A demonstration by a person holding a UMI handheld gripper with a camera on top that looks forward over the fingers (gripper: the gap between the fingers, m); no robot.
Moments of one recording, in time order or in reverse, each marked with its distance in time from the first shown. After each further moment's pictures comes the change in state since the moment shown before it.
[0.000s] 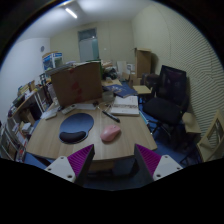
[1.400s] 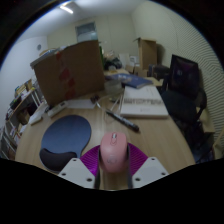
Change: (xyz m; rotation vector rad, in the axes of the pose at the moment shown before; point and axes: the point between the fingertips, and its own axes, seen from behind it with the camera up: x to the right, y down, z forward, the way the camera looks) arm -0.037 -0.009 0.238 -0.054 -0.042 0.035
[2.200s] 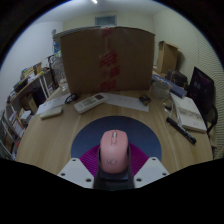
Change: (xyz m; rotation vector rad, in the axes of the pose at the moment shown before) arm -0.194 0.000 0.076 -0.046 -0.029 -0.161
